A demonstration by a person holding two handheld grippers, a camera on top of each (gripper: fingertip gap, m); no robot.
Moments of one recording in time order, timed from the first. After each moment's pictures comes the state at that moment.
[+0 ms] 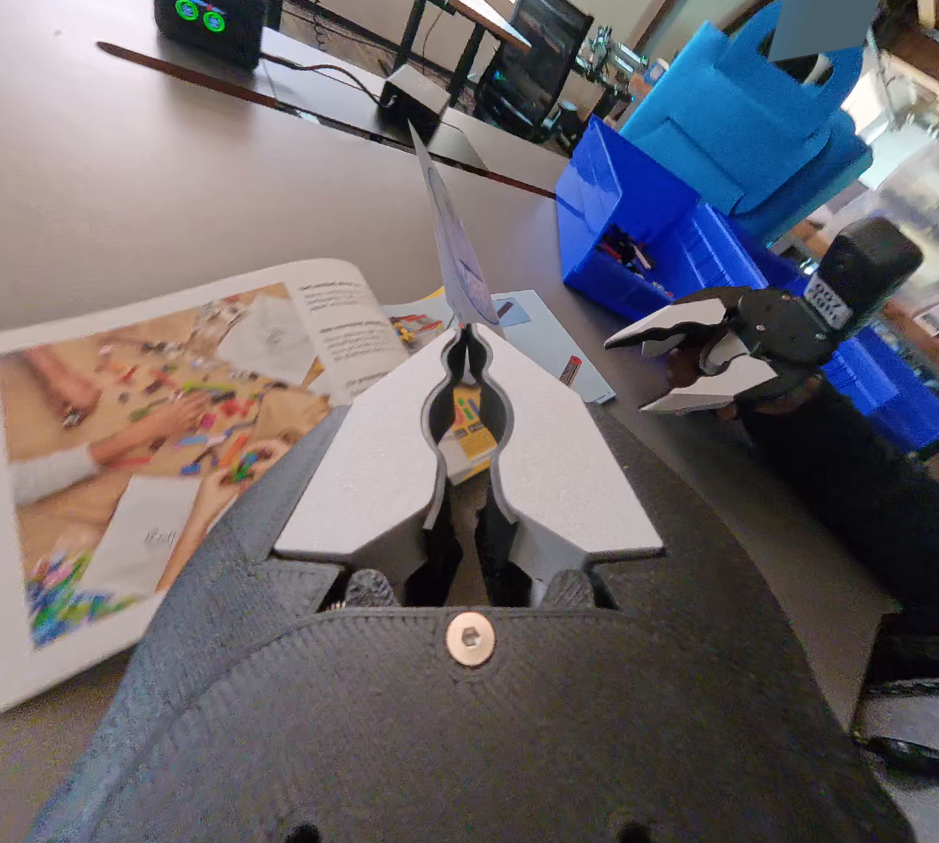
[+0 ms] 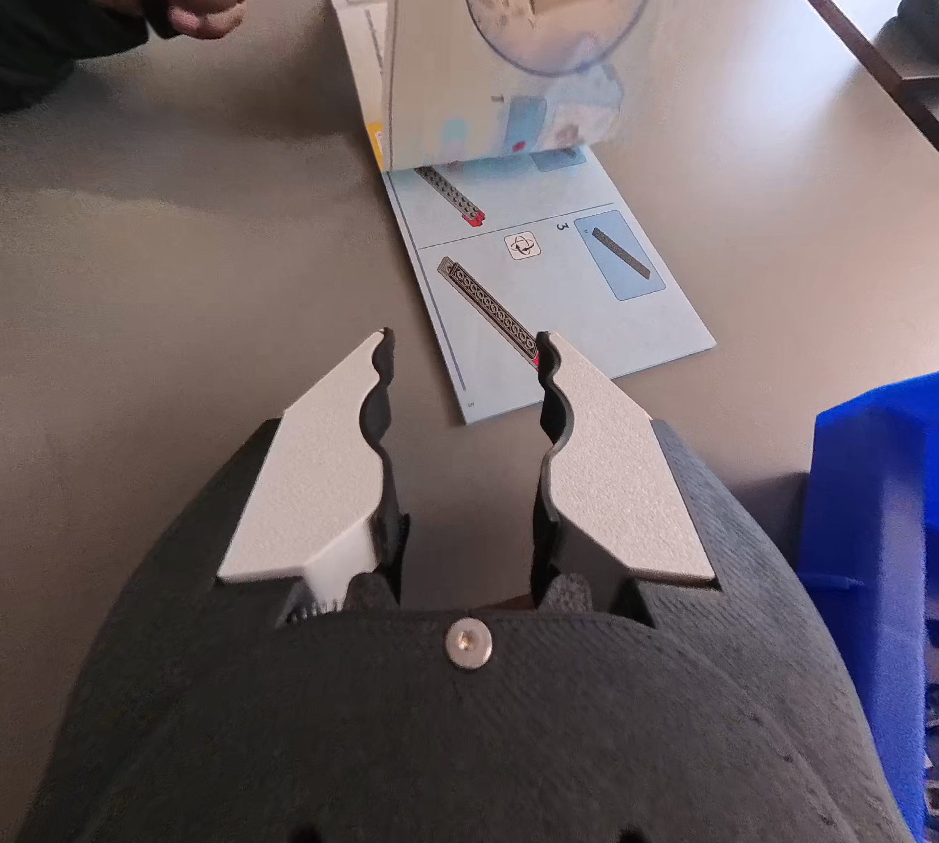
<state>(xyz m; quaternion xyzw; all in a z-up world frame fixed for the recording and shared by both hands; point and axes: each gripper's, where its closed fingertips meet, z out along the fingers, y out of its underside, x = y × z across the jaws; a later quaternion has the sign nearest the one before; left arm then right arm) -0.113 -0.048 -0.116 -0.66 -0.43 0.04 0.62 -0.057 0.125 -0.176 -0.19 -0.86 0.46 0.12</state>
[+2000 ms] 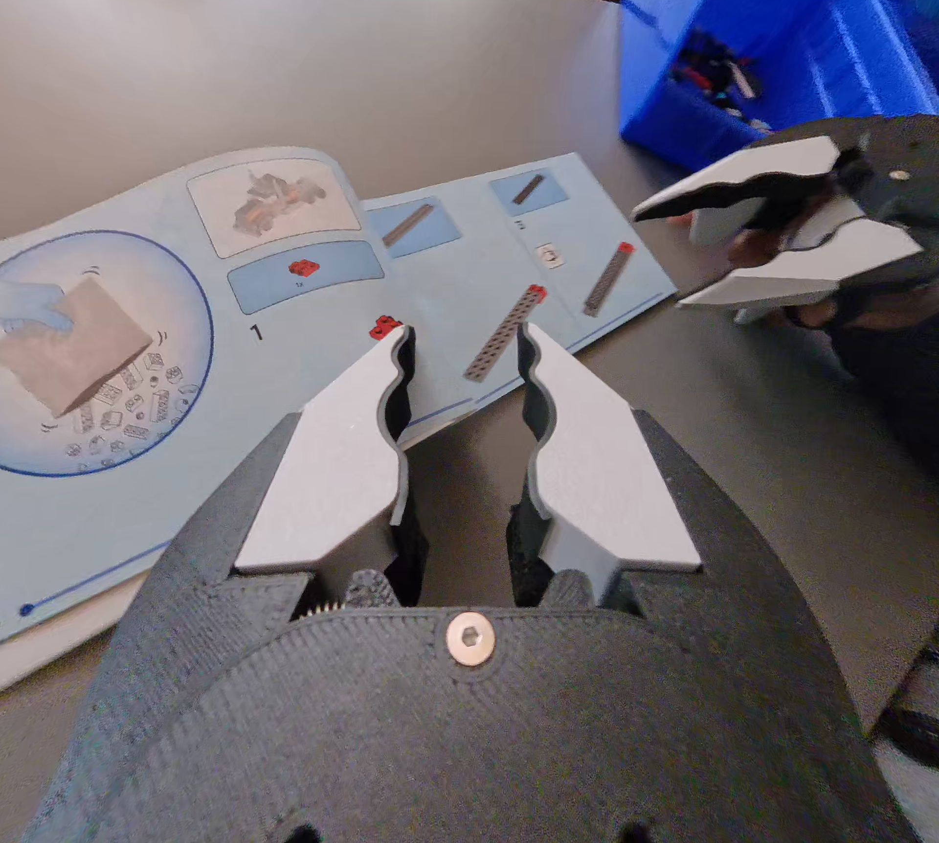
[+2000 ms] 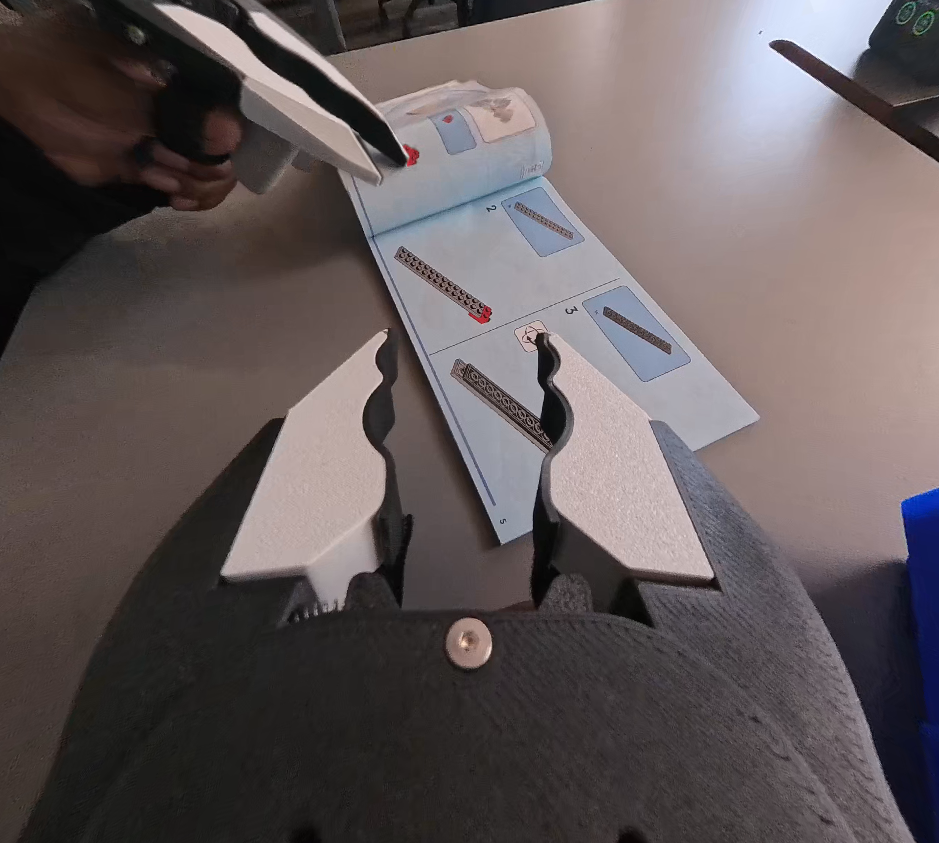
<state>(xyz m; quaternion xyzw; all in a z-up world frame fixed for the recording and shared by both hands) -0.095 -0.025 -0.161 -0.76 -0.43 0.05 0.48 -0.074 0.084 -0.159 -0.24 -0.81 0.52 0.11</state>
